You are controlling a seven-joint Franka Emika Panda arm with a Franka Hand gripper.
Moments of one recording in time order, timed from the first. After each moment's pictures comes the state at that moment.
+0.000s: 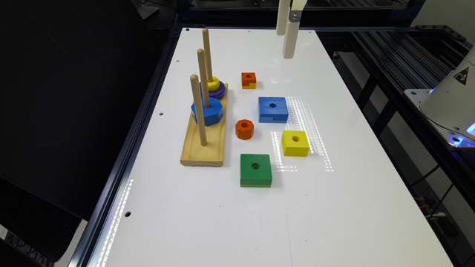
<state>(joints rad) -0.34 -0.16 0.35 -2.41 0.05 2.25 0.75</state>
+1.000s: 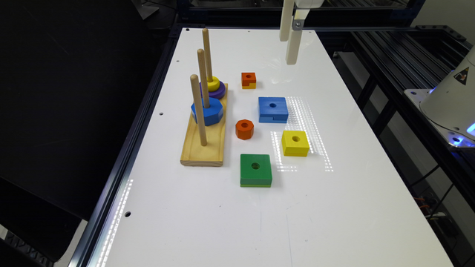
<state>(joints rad) -0.34 -0.14 0.36 -2.46 0.05 2.30 0.75</state>
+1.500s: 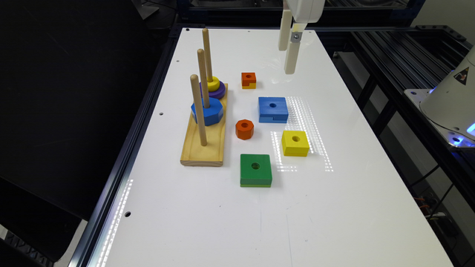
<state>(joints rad) -0.34 -0.12 0.36 -2.48 0.05 2.35 0.75</state>
